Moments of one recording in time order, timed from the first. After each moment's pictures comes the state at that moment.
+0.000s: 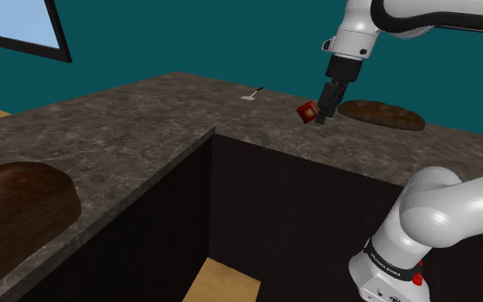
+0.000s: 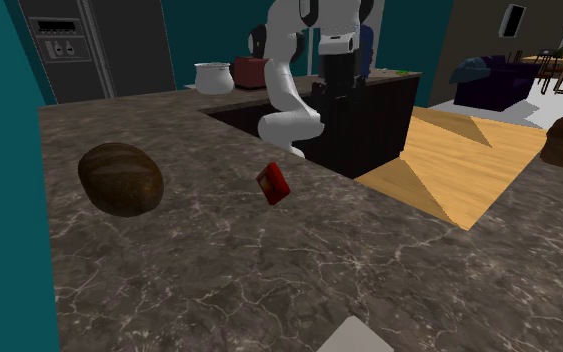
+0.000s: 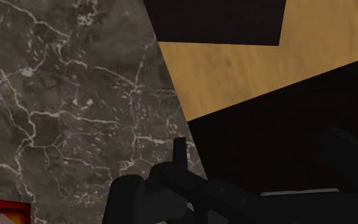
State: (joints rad) arm 0.00 -0.82 -0.01 -2.37 0.09 1.56 -0.12
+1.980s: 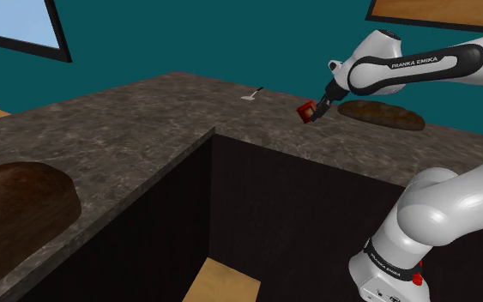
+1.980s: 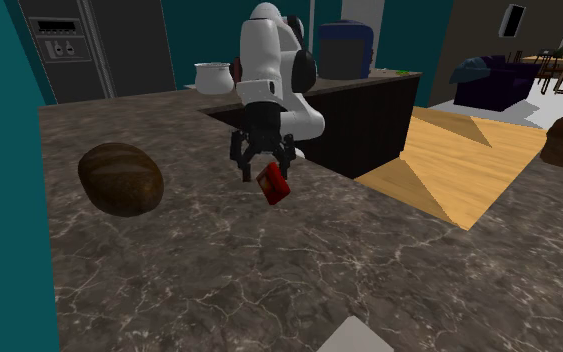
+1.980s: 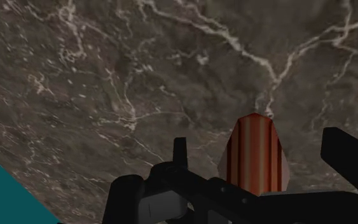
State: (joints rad) arm -0.06 -0.65 -0.43 -2.60 -0.22 2.46 -0.65
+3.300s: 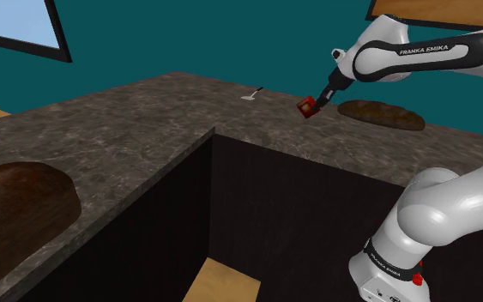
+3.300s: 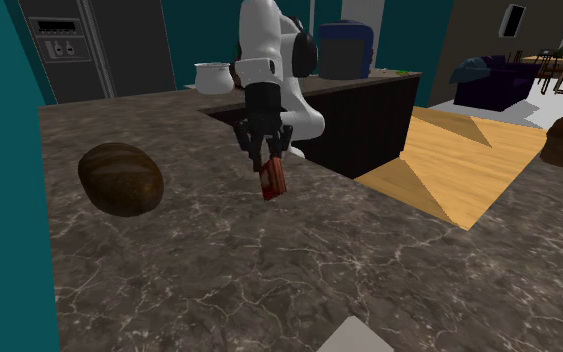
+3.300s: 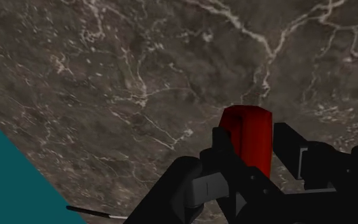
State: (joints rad) arm -0.06 -0.67 -0.41 -2.52 -0.21 2.36 -0.65
